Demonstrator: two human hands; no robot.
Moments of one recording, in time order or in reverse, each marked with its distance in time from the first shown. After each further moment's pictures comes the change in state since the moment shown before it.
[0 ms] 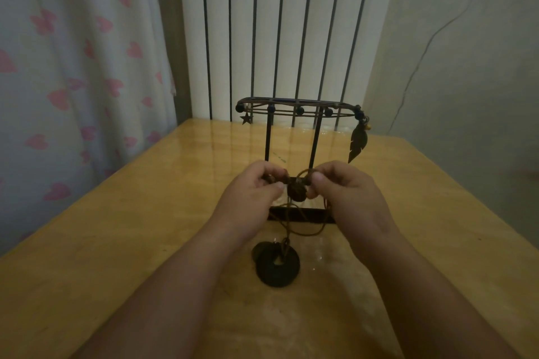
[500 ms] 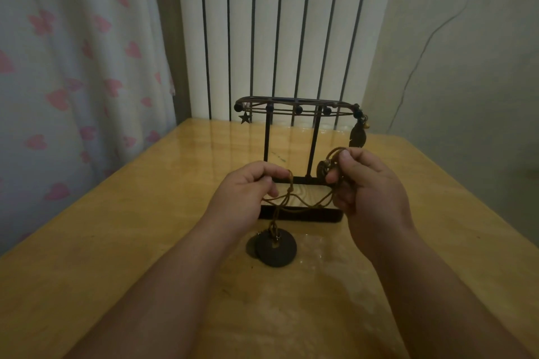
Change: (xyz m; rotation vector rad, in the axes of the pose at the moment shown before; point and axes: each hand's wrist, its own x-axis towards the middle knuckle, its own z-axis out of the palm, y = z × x) left_hand 0.000 0.001 -0.004 -0.027 0.039 -0.005; right_hand -0.001 -0.009 -0.012 0.497 0.075 0.098
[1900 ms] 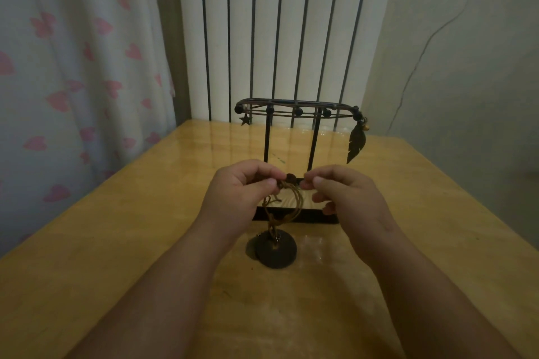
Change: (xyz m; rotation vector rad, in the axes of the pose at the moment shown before) left_hand 0.001 -0.006 -0.007 -0.130 0.021 0.217; right_hand 0.004 0.014 0.002 -0.444 -0.098 -0.021
